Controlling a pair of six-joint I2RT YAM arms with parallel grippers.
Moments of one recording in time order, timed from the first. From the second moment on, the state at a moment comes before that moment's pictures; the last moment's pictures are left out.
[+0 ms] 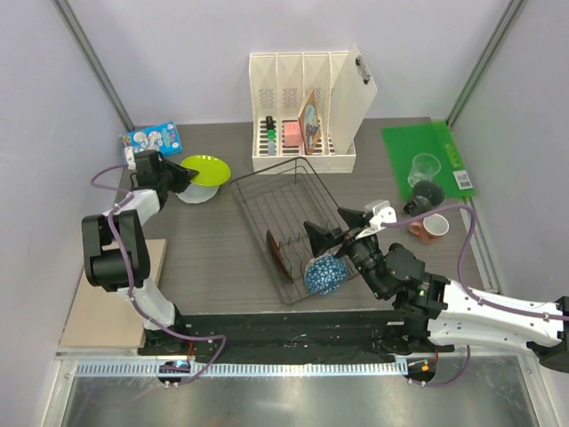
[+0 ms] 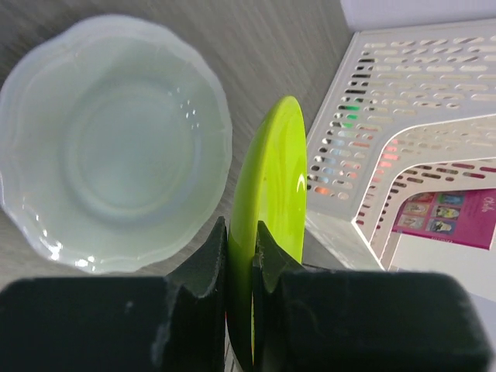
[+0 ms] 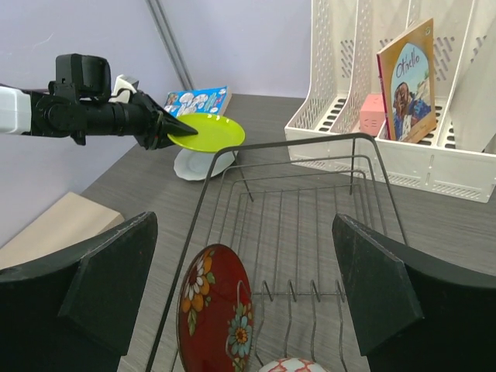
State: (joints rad) left arm 0.15 1.71 1.02 0.09 0.27 -0.98; right arm 1.23 0.73 0.58 0.33 0.72 0.14
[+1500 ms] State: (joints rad) left arm 0.22 1.59 1.00 -0.20 0.09 -0.91; right arm 1.16 0.84 0.59 0.27 0.59 0.22
